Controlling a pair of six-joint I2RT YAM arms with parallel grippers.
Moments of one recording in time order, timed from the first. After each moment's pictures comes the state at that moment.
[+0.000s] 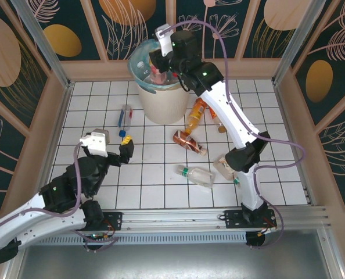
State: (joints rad) left arm -1.08 0.54 0.75 -0.39 -0.82 -0.23; right arm 0.70 2.10 2.53 -0.72 0.07 -0.04
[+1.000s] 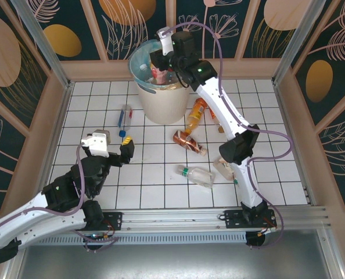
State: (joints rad) left arm -1.08 0.54 0.73 -0.40 -0.85 -0.29; right arm 0.62 2.26 2.62 -0.65 -0.07 0.02
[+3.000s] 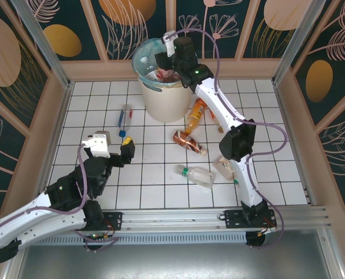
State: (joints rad) left arm -1.08 0.54 0.70 -0.40 -0.86 -0.38; right arm 0.57 2.30 2.50 -0.44 0.06 -0.05
